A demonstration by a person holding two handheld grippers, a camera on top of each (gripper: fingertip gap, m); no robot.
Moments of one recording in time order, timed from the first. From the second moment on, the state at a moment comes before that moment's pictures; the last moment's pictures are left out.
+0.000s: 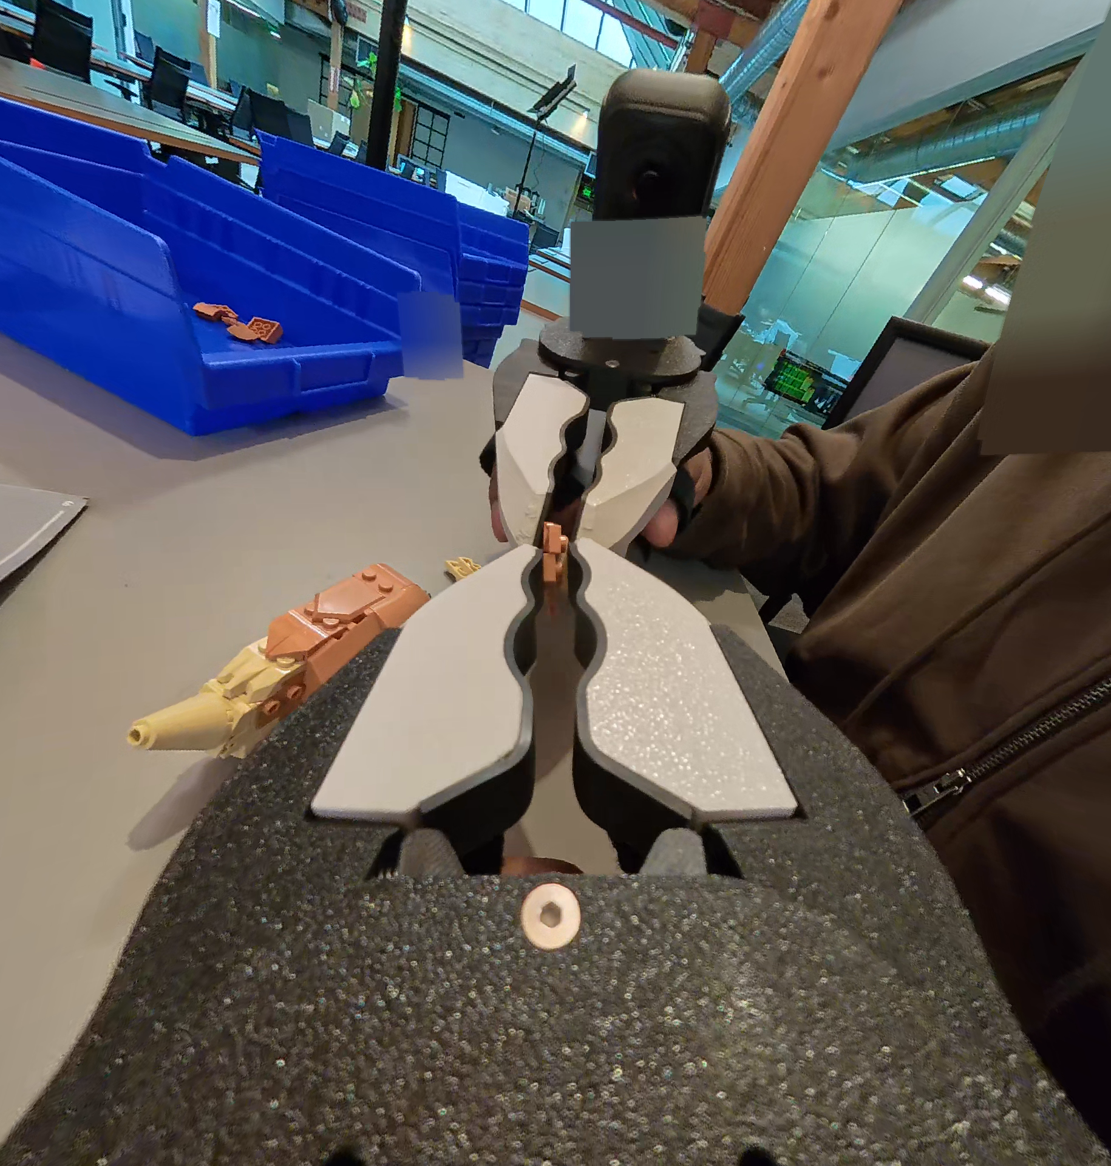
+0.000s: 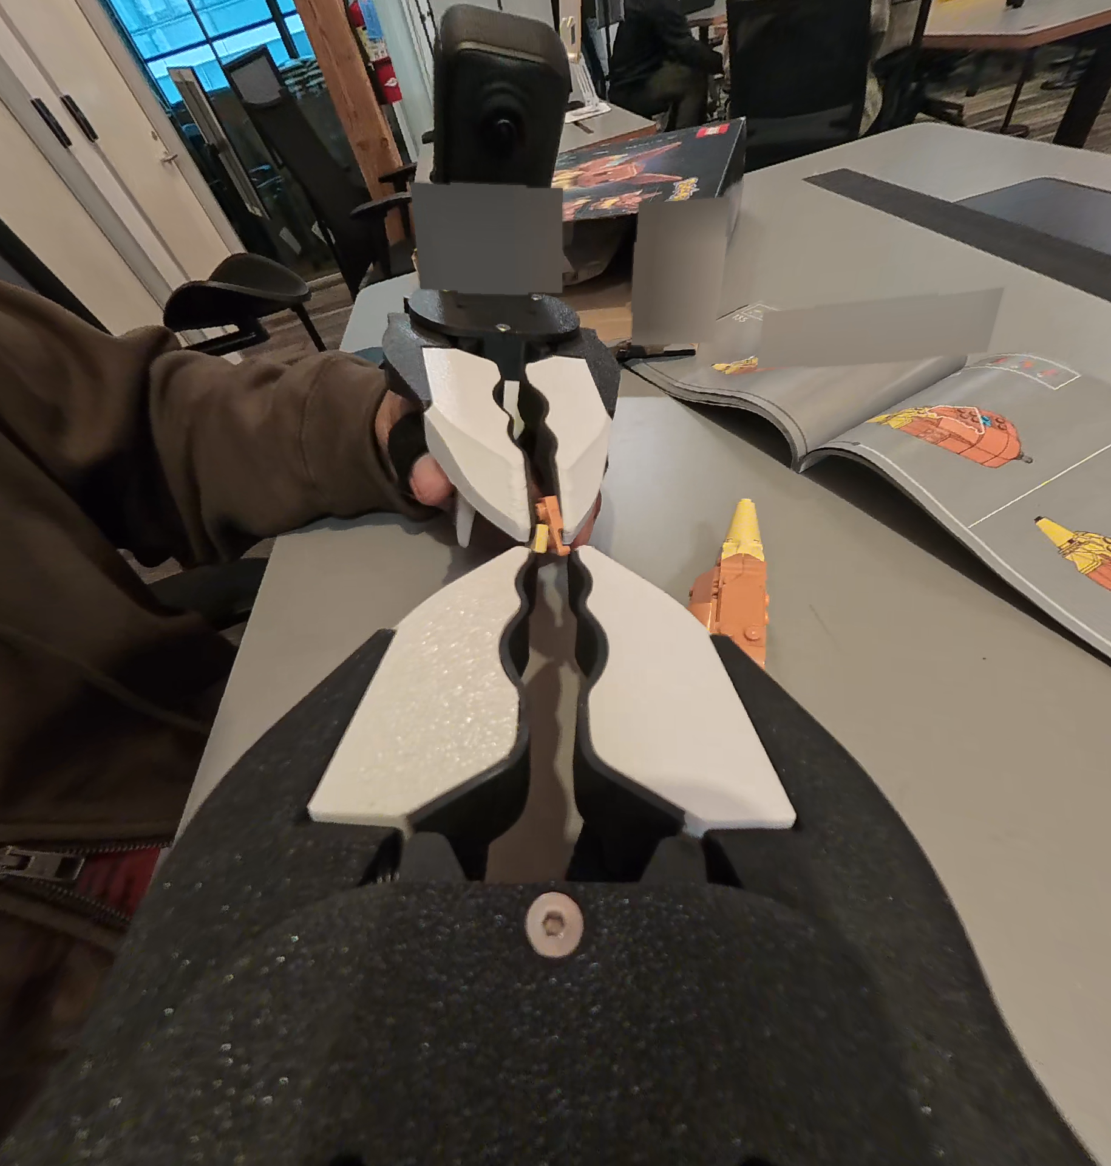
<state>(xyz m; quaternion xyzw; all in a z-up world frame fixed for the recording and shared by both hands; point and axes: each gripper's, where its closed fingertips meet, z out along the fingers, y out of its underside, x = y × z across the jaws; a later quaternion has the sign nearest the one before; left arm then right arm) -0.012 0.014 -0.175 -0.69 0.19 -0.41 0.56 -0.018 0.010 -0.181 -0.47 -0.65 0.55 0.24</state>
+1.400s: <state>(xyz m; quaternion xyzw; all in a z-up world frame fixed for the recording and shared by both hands) 0.001 -0.003 -0.163 -0.65 0.32 -0.28 0.62 -0.009 -0.005 -0.168 -0.40 -0.66 0.57 0.29</state>
